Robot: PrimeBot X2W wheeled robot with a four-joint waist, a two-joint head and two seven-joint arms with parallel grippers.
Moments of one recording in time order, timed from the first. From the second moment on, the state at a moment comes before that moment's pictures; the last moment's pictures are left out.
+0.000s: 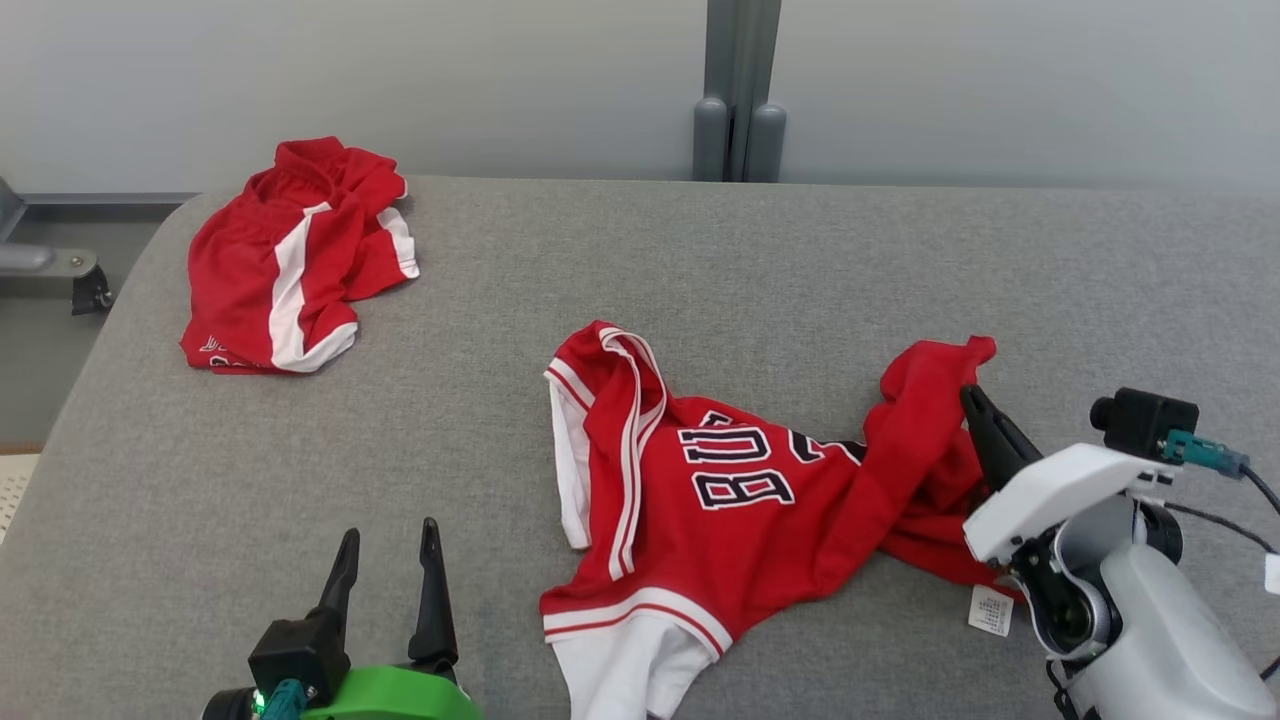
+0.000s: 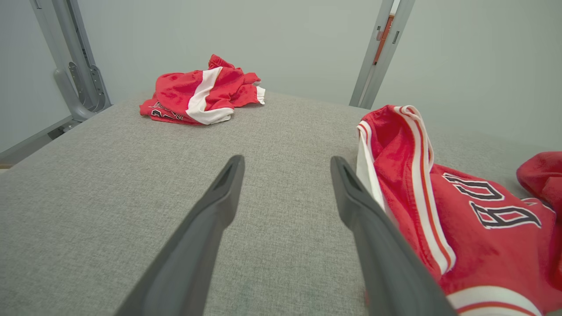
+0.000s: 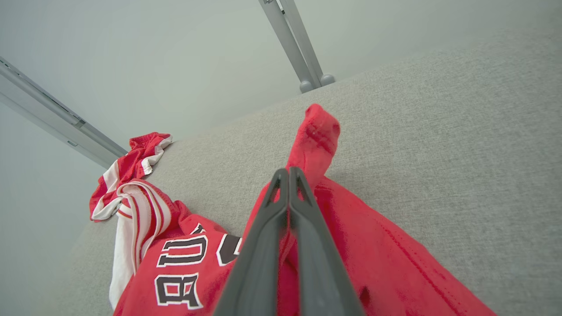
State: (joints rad) left arm 0.03 0.05 -0.19 0.23 -0.30 0.07 -0.26; right arm -0.32 -0.18 0.15 0.50 0.70 0.13 -0.02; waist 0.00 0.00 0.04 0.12
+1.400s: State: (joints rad) left arm 0.04 0.05 -0.17 0.23 -0.31 0.07 -0.26; right arm 0.24 -0.06 -0.08 -0.01 0.51 0.13 0.16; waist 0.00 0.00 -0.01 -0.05
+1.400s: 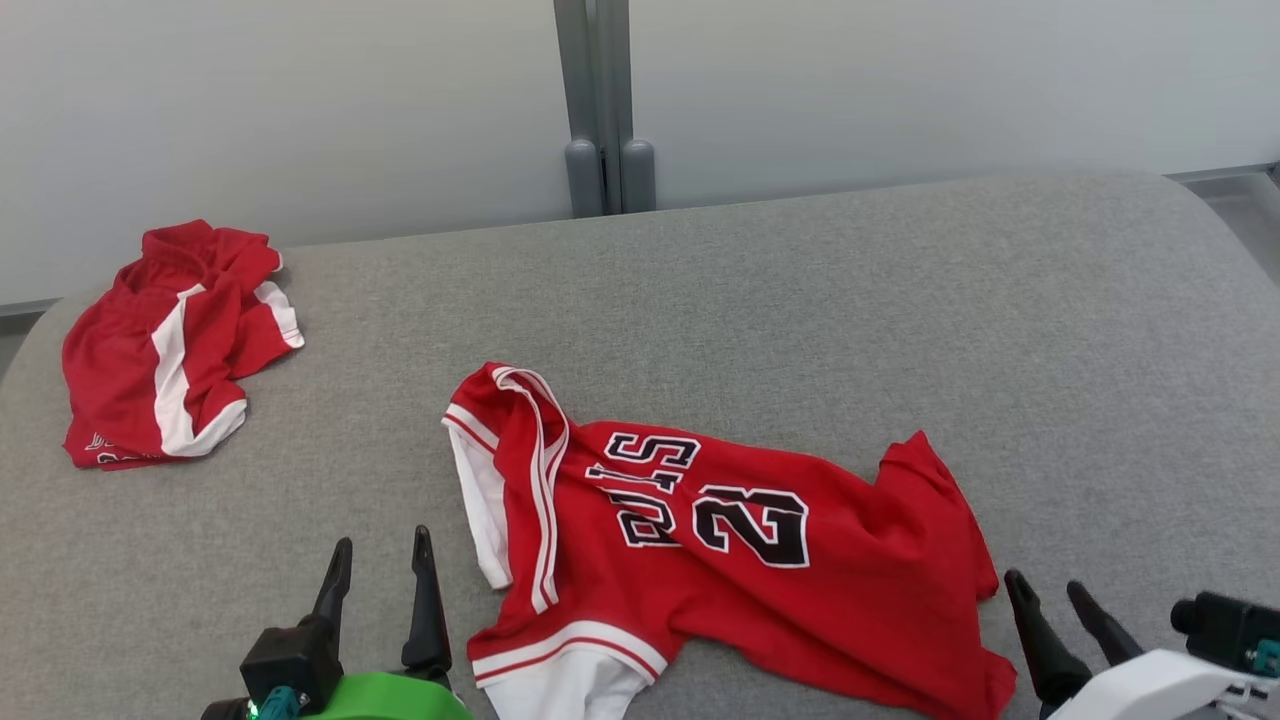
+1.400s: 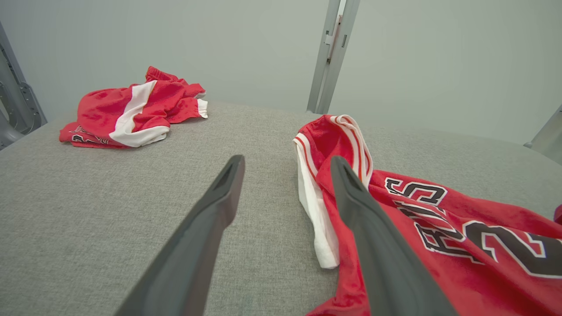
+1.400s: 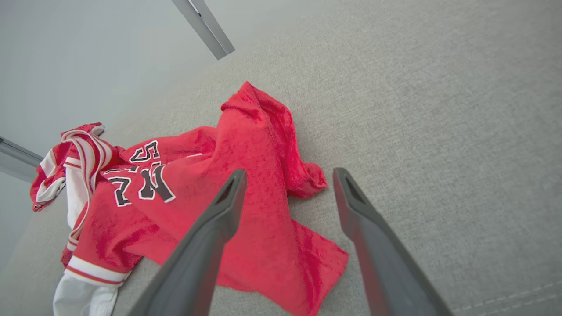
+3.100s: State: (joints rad) left arm -0.06 0.05 -0.25 0.20 -0.31 0.07 -0.26; right arm -0.83 -0.41 0.11 0.98 0.29 0.13 0.14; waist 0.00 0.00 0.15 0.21
